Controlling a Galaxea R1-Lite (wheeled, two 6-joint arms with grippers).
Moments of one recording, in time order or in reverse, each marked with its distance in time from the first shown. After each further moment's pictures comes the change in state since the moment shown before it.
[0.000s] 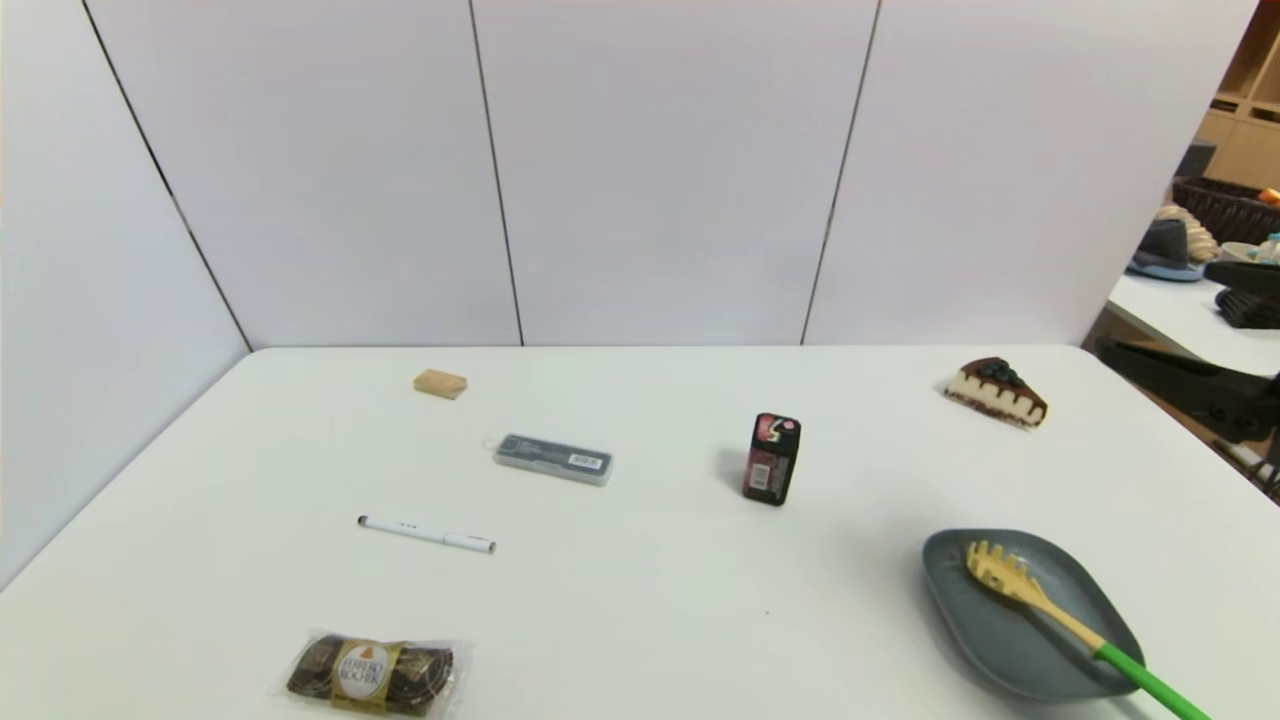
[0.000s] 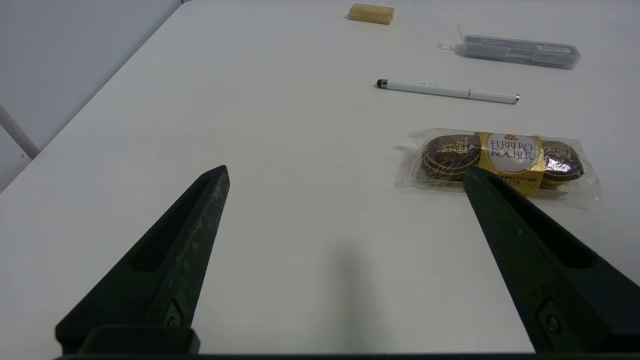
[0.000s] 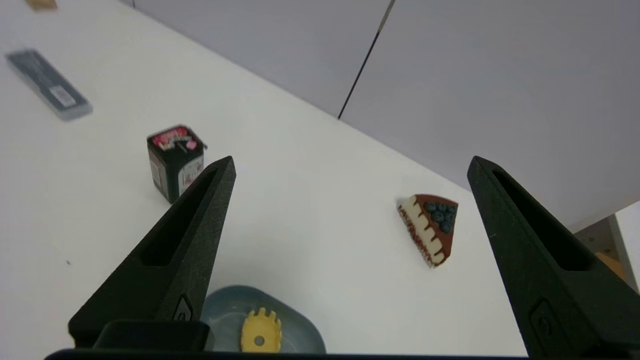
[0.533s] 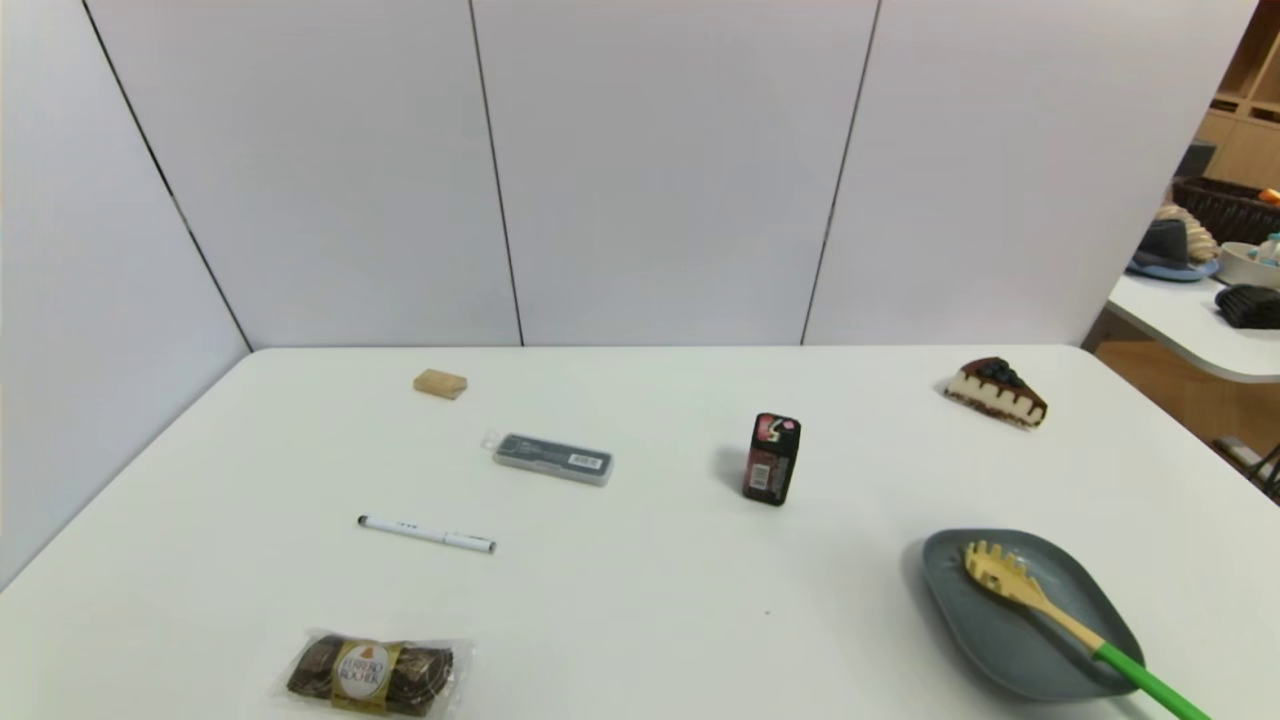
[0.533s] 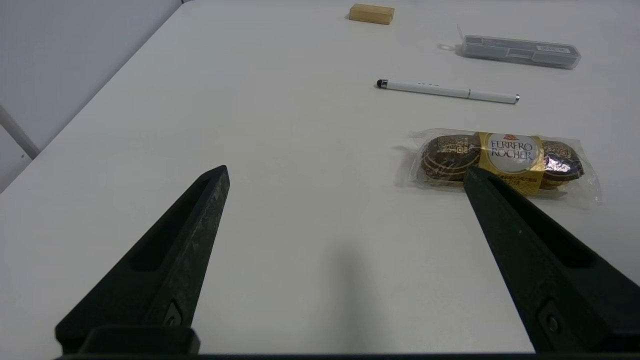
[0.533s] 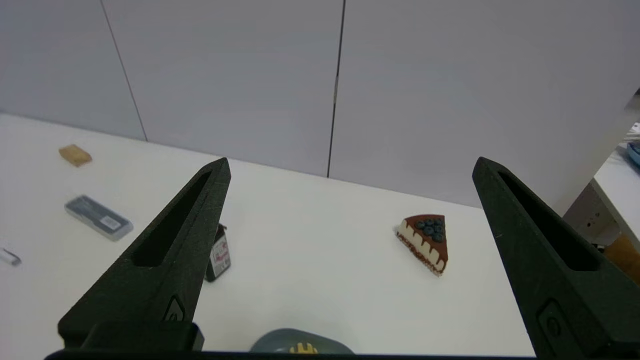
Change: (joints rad) left arm 0.000 0.000 0.000 0.000 0.000 0.000; right arm -0.089 -0.204 -0.036 0.026 -0.021 0.301
